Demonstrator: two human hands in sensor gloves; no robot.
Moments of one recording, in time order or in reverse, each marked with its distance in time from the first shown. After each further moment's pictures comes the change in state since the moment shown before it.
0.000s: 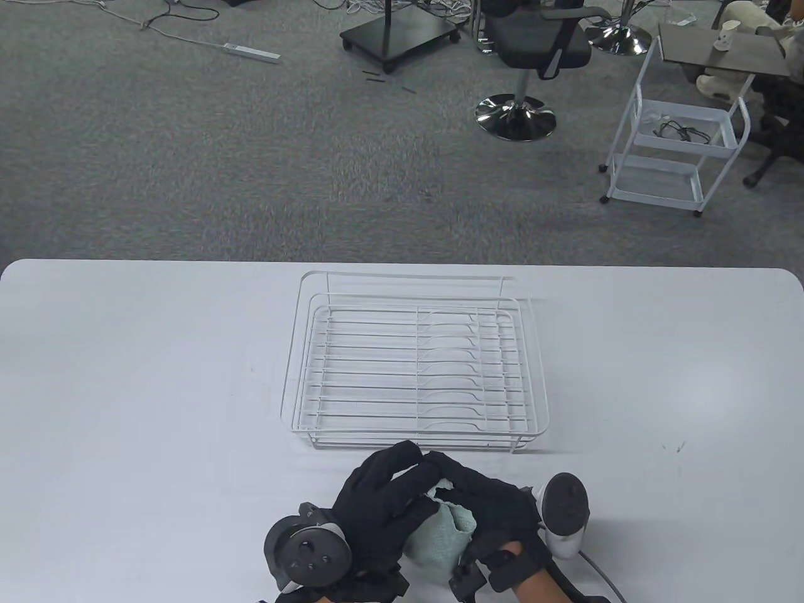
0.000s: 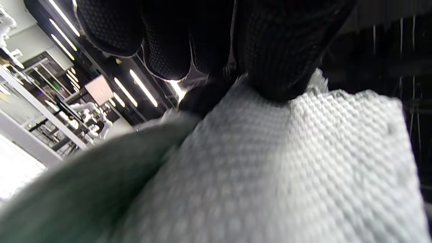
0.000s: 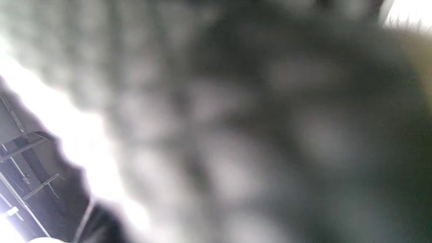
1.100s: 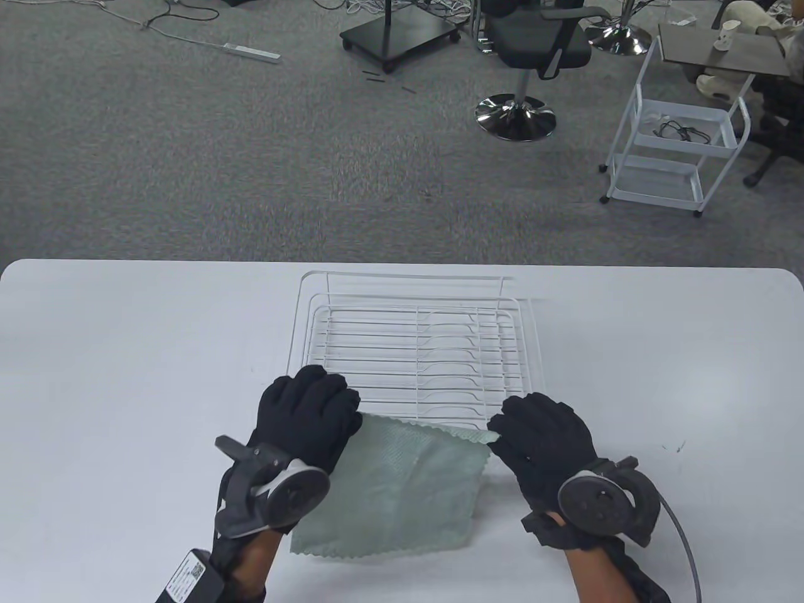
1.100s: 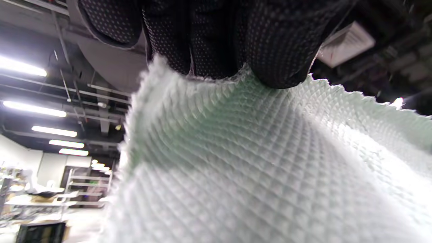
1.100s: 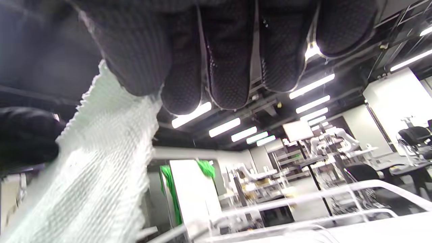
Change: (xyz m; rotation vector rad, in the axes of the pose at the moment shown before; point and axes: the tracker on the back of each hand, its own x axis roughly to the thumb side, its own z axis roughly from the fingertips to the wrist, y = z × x) left_hand -0.005 0.074 -0.088 -0.161 -0.073 -0.786; right_hand 0.072 -0.073 -0.034 -0.111 -0.181 1.018
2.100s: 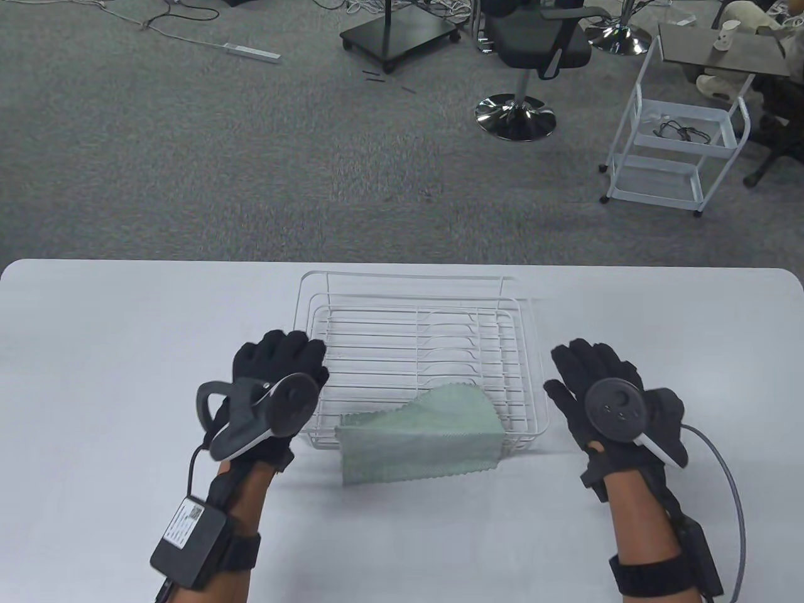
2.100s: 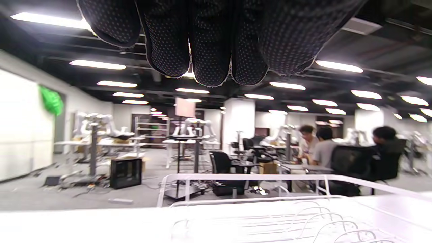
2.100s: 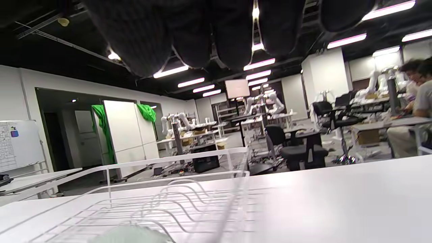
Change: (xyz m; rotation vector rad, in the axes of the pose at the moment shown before) left_hand -0.066 -0.019 0.006 -0.229 0.298 -0.012; right_hand -0.087 -0.020 -0.006 0.202 0.229 0.225
